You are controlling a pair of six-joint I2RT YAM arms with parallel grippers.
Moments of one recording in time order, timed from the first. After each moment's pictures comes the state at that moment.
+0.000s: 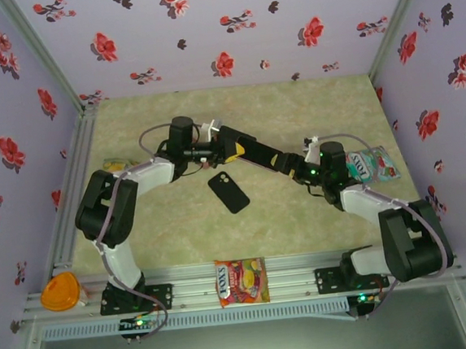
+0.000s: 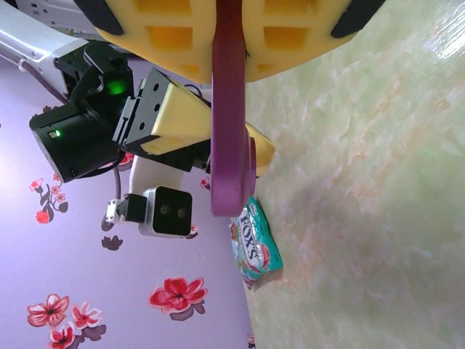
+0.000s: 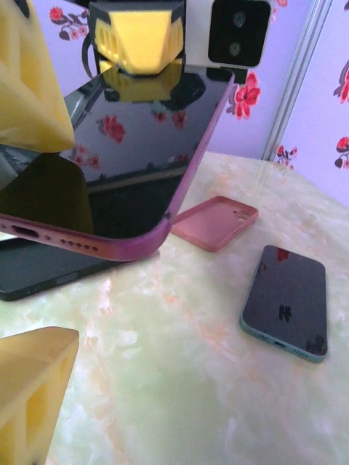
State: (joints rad) left arm -0.50 1.85 1.12 0.32 0.99 -0.99; right arm 0.22 1.32 0.49 0.37 -0.65 0.84
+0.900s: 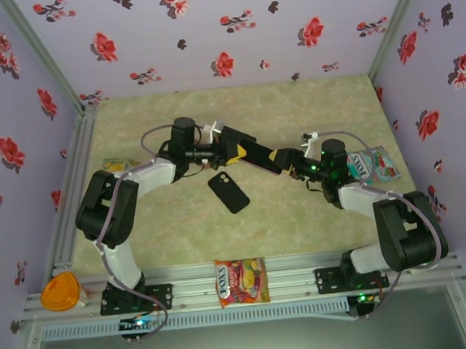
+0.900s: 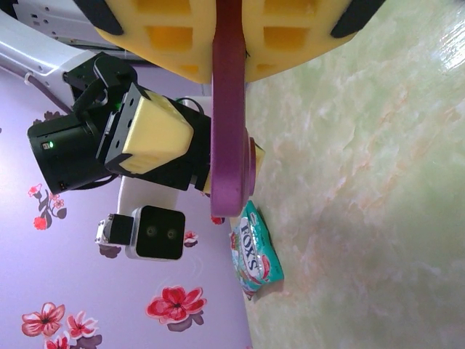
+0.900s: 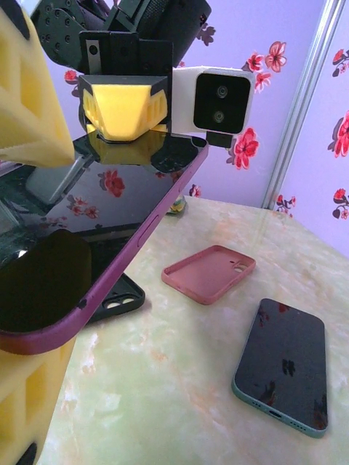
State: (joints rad) left arm -0.52 1.85 1.12 0.30 0.99 -0.99; right arm 0.21 1.38 0.49 0.56 -0.76 0.95
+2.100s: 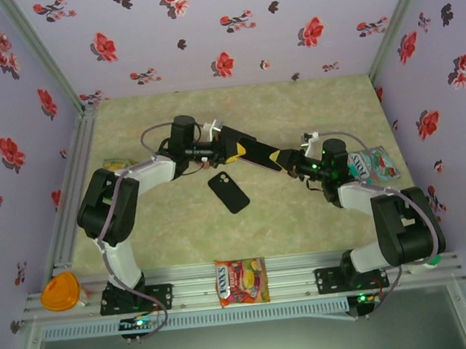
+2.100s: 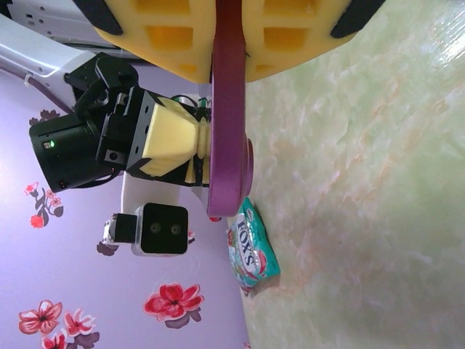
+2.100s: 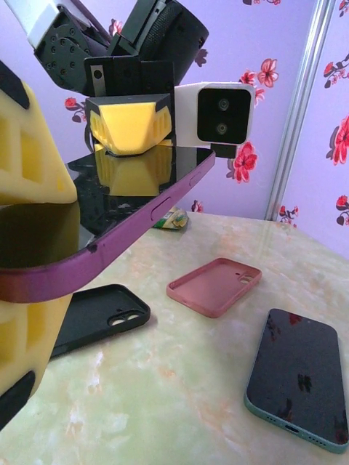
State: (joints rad) left arm -0.51 1.87 1.15 0.27 1.00 -0.95; right arm 0.20 1.42 0.49 0.62 -0.81 1.04
